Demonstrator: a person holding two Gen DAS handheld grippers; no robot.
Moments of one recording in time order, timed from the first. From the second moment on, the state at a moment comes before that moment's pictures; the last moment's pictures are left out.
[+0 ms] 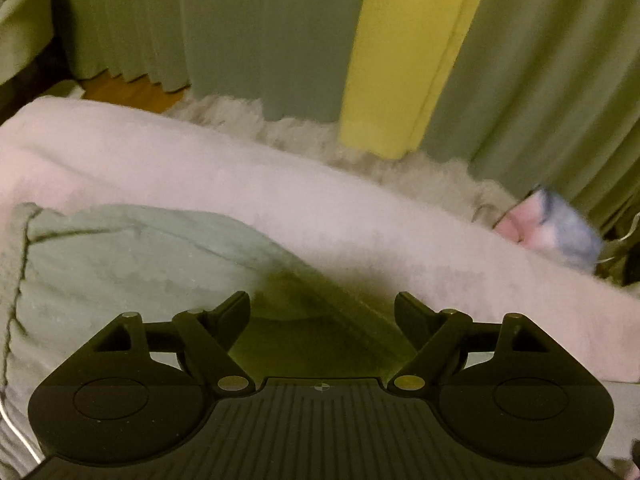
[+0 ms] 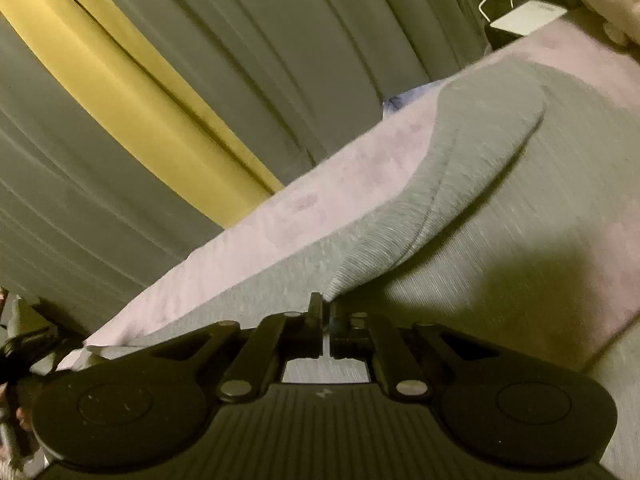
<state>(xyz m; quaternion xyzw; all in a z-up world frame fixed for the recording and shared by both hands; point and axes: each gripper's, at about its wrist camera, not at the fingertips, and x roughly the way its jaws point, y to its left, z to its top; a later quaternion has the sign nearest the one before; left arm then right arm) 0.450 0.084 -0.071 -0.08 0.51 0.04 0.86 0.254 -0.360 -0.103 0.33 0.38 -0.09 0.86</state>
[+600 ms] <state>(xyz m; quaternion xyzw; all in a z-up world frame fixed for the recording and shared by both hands) 0.332 0.108 -0.068 -0.15 0.47 -0.01 0.87 0.208 -0.366 -0.096 0.34 0.36 -0.06 0.87</state>
